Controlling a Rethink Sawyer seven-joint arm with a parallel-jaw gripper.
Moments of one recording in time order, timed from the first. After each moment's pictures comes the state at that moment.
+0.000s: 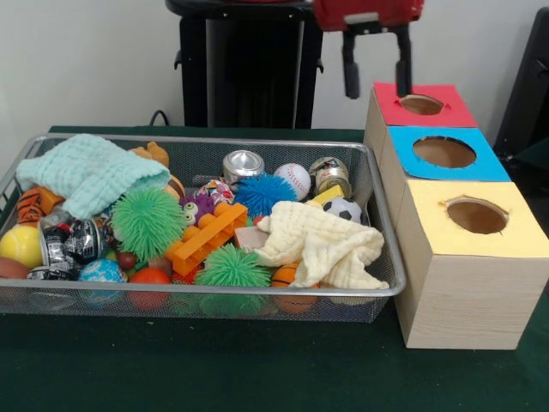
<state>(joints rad) -0.46 -0.99 0.37 1.97 -0.04 0.34 2.21</state>
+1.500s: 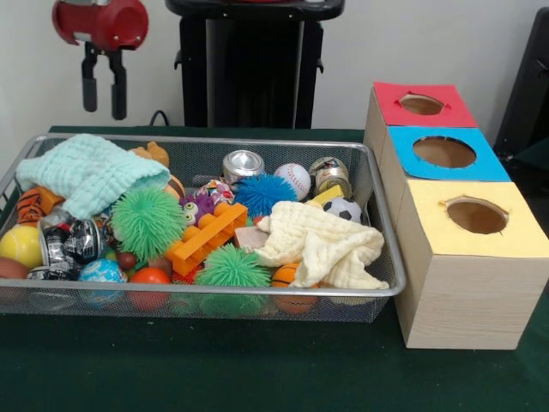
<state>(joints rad) -0.85 -0.91 0.37 1.89 -0.32 0.36 2.21</state>
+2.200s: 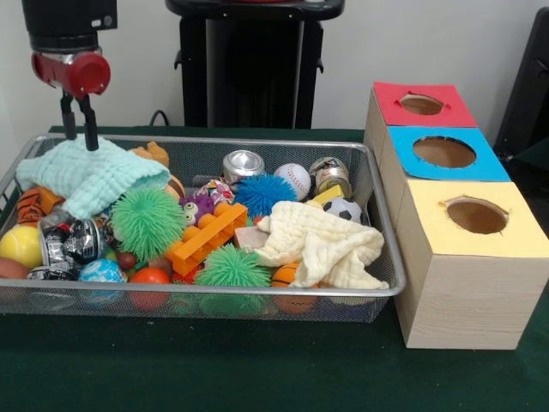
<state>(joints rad) -1.01 -0.73 0.37 1.89 -0.47 0.36 2.21</state>
